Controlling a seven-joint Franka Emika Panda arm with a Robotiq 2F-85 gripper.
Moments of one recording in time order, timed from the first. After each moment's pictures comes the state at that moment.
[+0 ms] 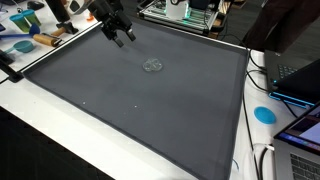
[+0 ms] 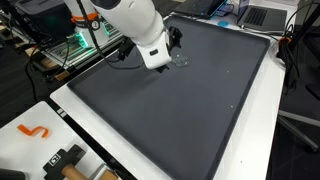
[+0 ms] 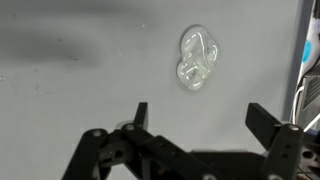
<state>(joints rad) -0.25 0.34 0.02 -2.09 0.72 2.12 -0.70</state>
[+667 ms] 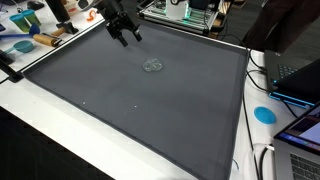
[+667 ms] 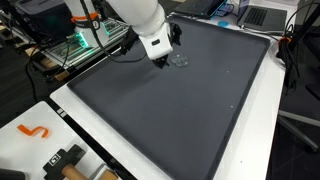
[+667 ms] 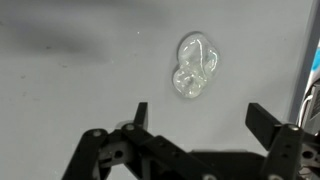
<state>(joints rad) -0.20 0.28 0.02 -2.18 0.72 2.22 -0.70</state>
